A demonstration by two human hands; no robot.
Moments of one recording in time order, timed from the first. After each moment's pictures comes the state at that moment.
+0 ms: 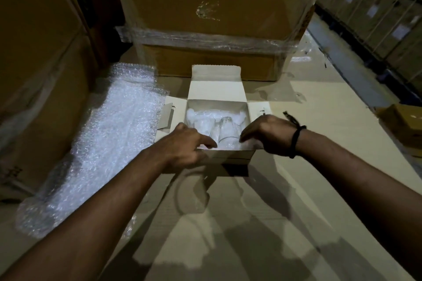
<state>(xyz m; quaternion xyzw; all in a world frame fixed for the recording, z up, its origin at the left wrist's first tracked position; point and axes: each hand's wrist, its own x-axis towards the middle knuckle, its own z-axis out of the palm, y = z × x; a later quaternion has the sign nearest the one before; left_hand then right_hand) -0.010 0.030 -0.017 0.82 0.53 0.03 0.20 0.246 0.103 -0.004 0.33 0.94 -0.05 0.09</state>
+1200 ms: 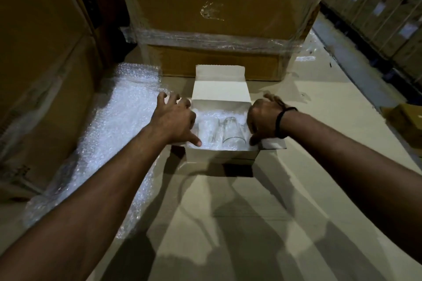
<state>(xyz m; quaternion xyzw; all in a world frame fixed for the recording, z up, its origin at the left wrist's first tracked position) -0.029 0.072 -0.006 0.77 0.63 -0.11 -0.06 0.208 0.131 0.014 0.41 0.87 0.09 0.26</state>
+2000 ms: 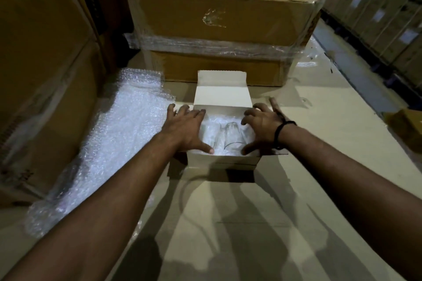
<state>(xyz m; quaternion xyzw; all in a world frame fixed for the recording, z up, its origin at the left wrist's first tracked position) -0.019 0.082 -0.026 0.75 0.65 -0.08 0.03 0.210 0.126 -0.009 0.46 0.87 0.06 0.17</state>
